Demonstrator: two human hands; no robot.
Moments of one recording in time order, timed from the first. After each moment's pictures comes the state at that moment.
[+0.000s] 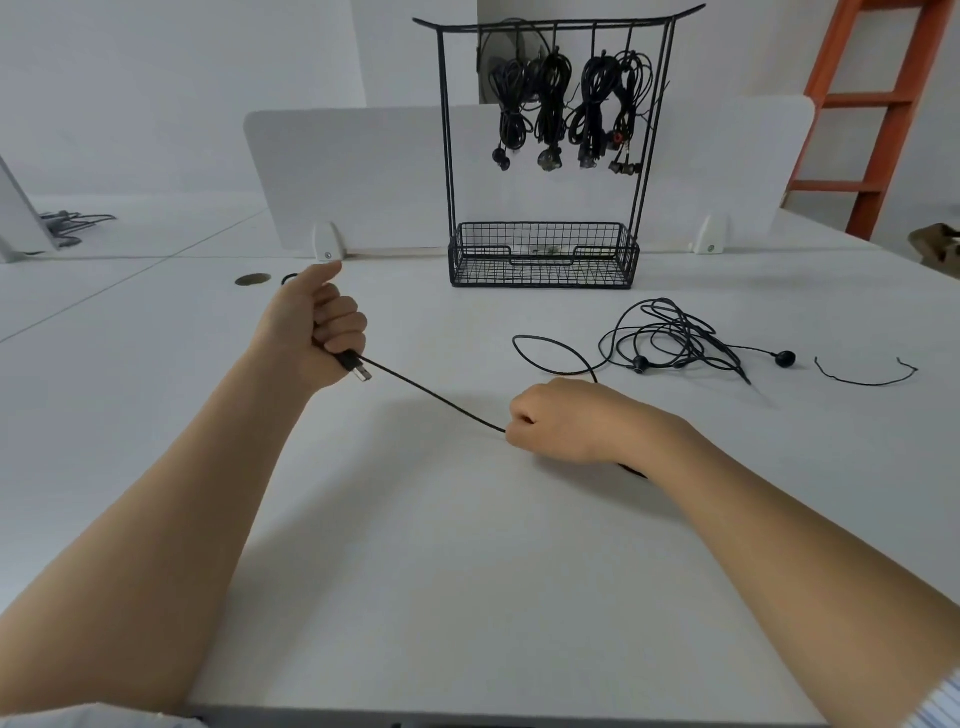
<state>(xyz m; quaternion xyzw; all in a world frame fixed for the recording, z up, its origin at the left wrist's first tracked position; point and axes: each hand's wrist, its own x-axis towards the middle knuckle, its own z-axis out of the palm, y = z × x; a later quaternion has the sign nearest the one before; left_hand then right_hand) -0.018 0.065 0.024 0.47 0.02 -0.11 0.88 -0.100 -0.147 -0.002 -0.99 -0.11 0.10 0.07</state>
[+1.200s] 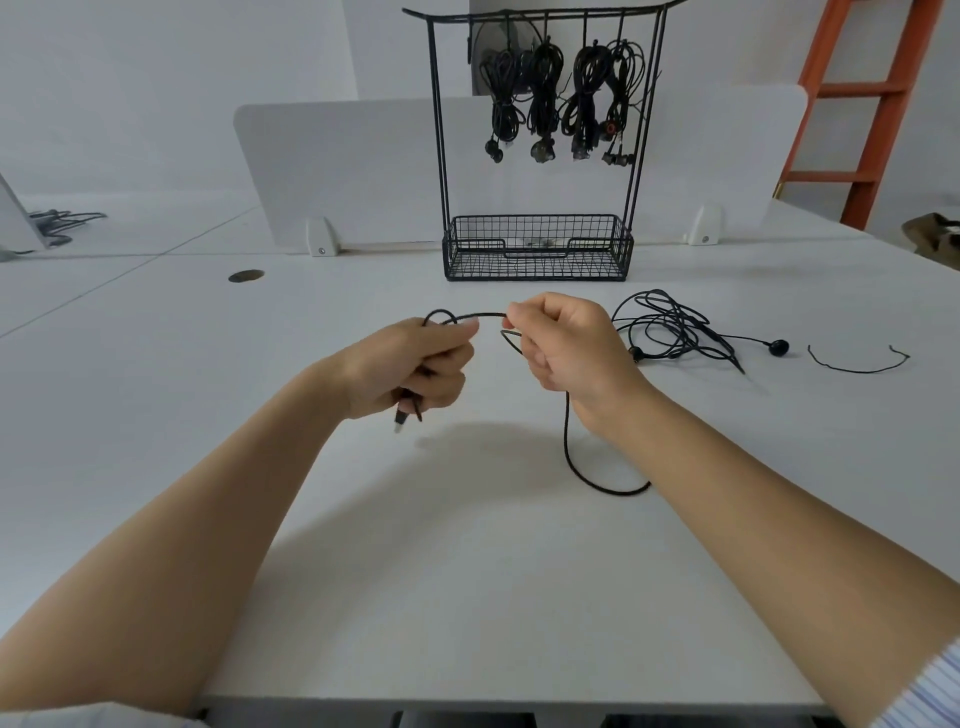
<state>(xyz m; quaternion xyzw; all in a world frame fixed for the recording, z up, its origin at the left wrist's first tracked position) -0.058 0.021 0.021 0.78 -0.27 -0.26 0.50 -0.102 -0.139 0.013 -0.72 -0.03 -0.09 0.69</state>
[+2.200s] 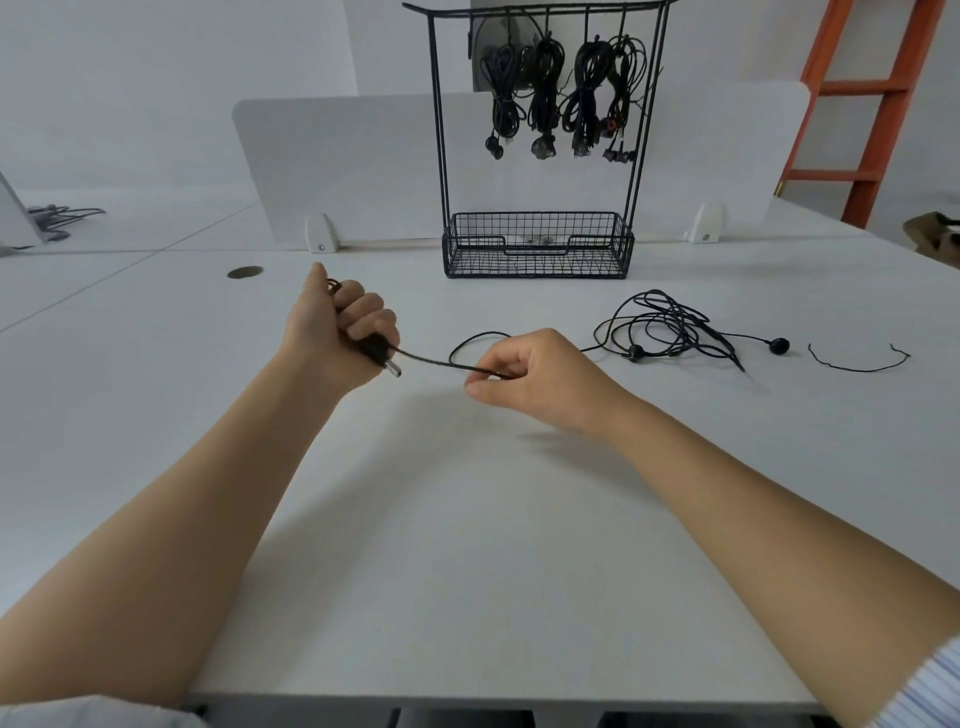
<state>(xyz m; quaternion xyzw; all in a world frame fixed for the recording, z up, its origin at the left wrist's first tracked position) -0.035 0.039 0.023 0.37 0.04 -0.13 0.92 -0.106 -0.136 0.003 -0.87 -0.14 -0.02 0.47</state>
